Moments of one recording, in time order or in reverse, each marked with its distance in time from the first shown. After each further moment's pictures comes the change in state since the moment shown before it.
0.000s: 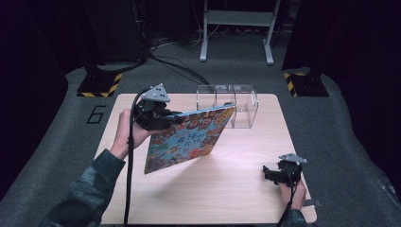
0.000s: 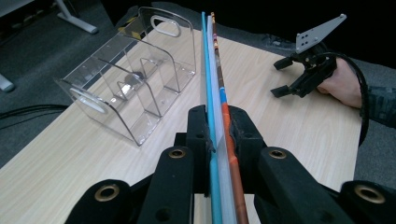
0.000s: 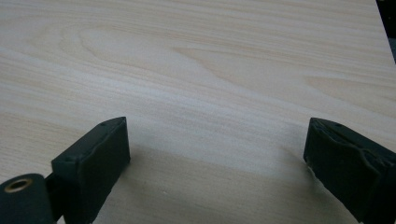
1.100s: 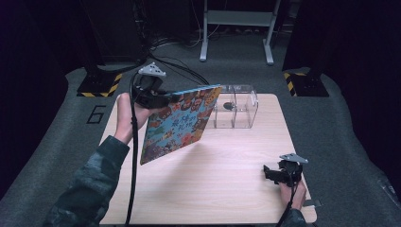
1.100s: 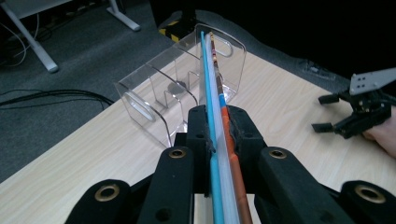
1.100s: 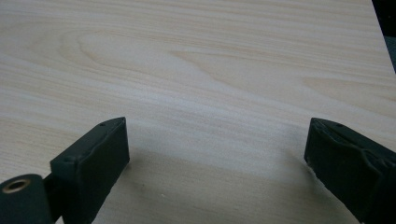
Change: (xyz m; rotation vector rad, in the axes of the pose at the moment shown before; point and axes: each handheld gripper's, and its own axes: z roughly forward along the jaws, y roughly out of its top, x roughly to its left) left arm 0.037 0.026 0.001 -0.032 0.144 -0.161; right arm -0.001 0.000 -0.001 -0.007 0.002 0.032
